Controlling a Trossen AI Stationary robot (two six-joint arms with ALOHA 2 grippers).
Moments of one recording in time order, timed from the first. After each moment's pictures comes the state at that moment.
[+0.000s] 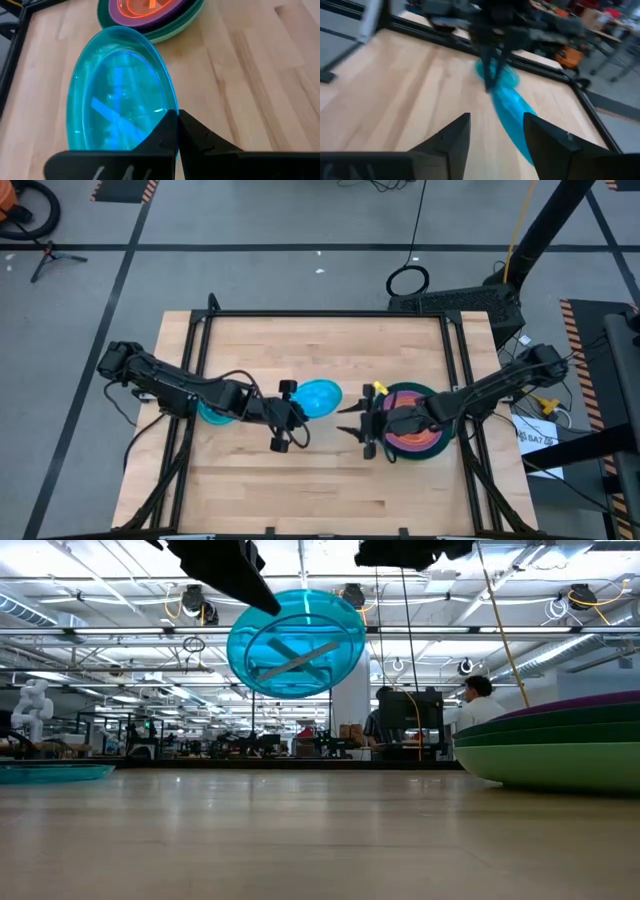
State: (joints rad) left arm -0.27 1.47 1.08 -0.39 -0.24 0.07; right arm 0.36 1.37 0.83 0.17 0.42 -0.15
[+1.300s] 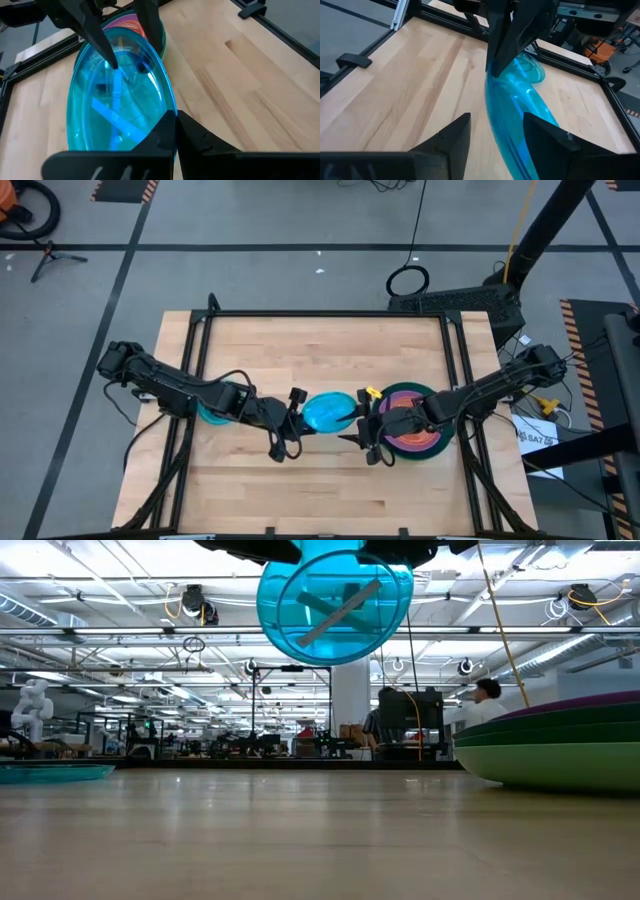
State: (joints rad) left arm -0.29 1.47 1.09 -0.22 -0.11 0.29; right arm 0.36 1.38 0.90 0.03 0.31 -0.14
